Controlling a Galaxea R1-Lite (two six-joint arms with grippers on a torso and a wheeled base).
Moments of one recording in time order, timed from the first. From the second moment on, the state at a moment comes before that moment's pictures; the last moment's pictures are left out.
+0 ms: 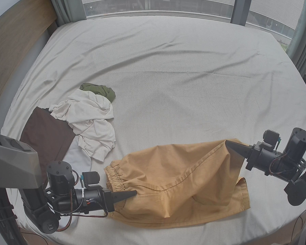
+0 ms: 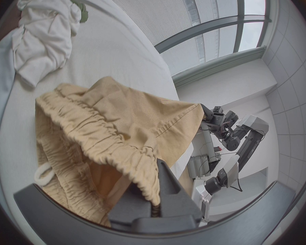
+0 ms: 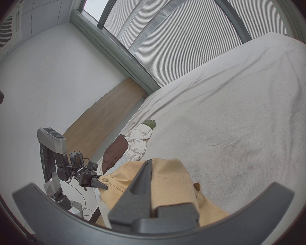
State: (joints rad) left arm -0.44 2.08 -0.19 -1.55 -0.63 -0.57; right arm 0.25 1.83 -0.26 -1.54 0.55 0.39
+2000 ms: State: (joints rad) left arm -0.29 1.84 -0.29 -1.55 -0.64 -0.51; right arm 0.13 1.77 -0.36 -1.54 0.55 0.39
